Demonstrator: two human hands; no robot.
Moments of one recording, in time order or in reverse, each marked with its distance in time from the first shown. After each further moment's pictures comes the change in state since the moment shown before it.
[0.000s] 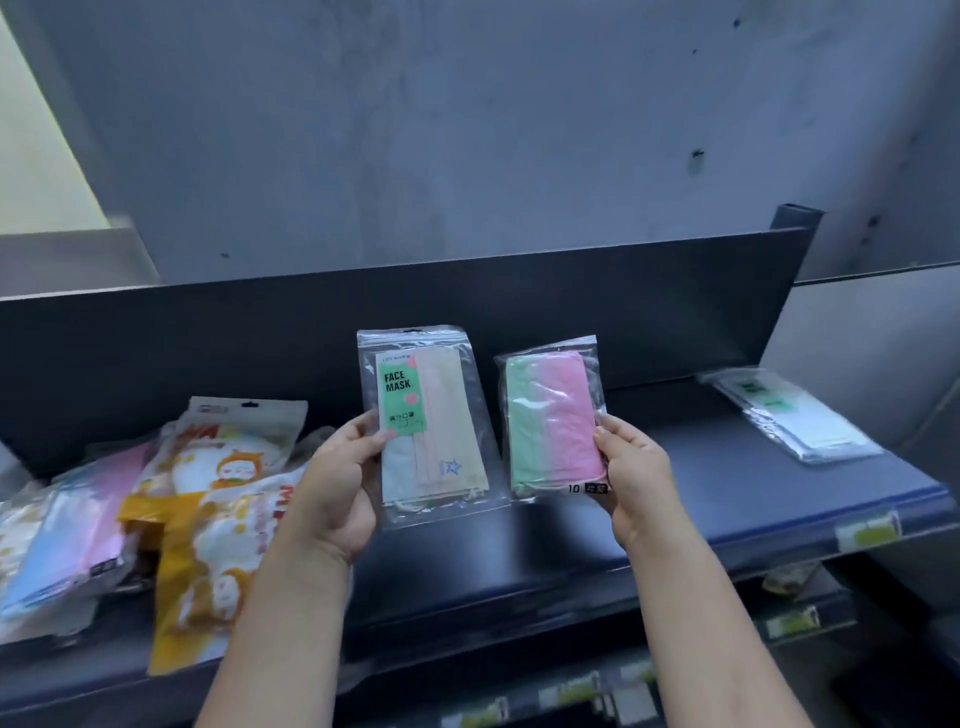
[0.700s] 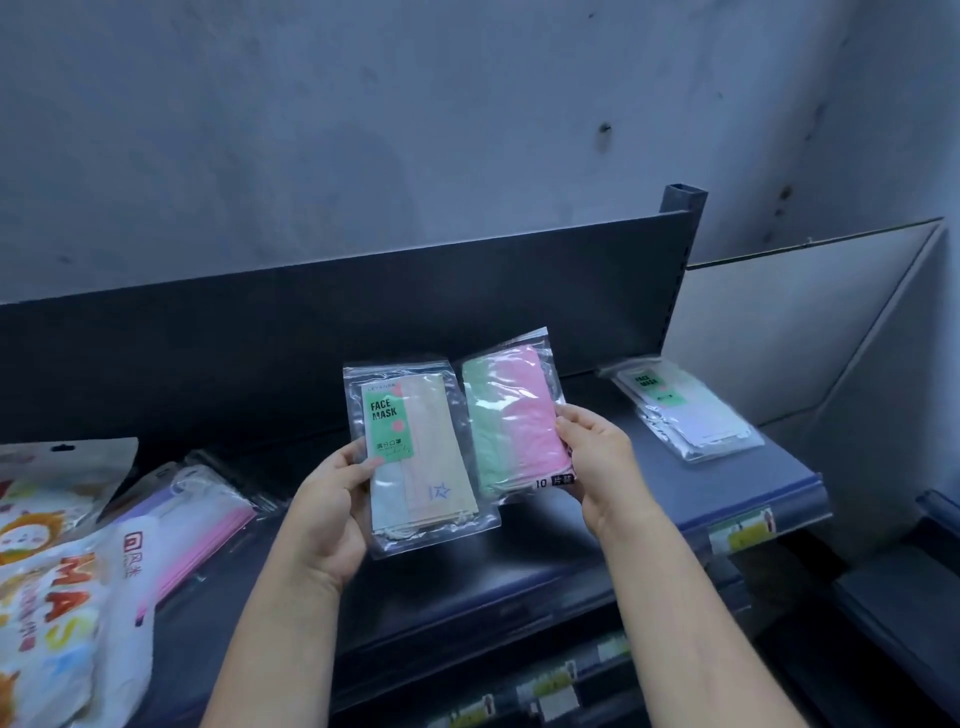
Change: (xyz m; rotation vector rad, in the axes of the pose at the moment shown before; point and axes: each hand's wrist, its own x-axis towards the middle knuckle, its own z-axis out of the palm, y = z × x) left_hand 0.037 -0.090 0.124 0.044 0.047 -0.140; right_hand 0.077 -0.047 -0.105 -0.049 -0.018 0.015
